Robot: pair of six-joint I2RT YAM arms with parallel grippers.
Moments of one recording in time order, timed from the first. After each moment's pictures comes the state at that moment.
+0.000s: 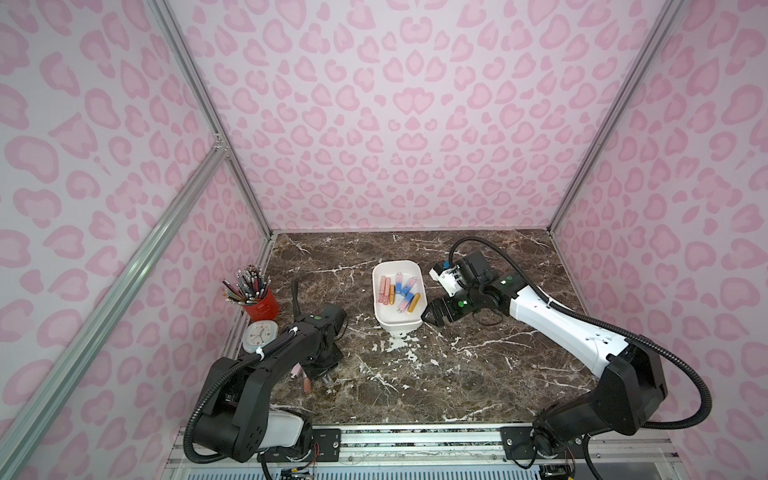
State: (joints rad) left arm -0.33 1.39 0.73 -0.94 -0.14 -1.00; right arm 0.57 1.51 1.24 -0.75 -0.38 0.14
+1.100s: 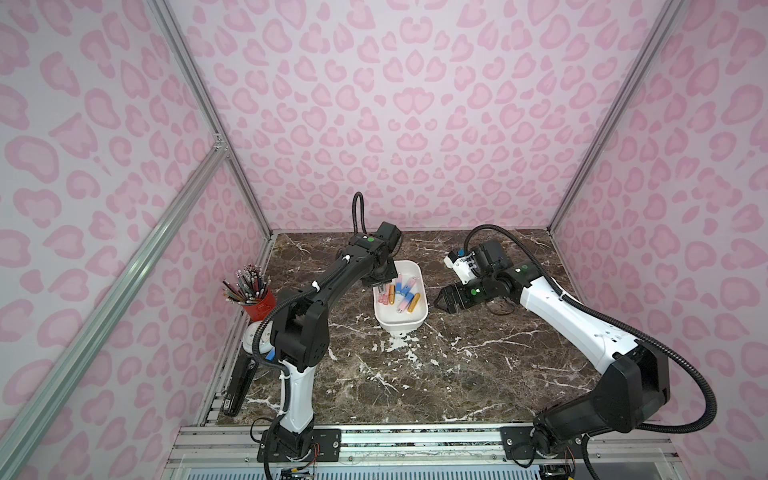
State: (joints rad) left arm -0.52 2.04 1.85 -1.06 -0.13 -0.75; right arm 0.46 1.50 1.31 -0.84 -0.36 0.09
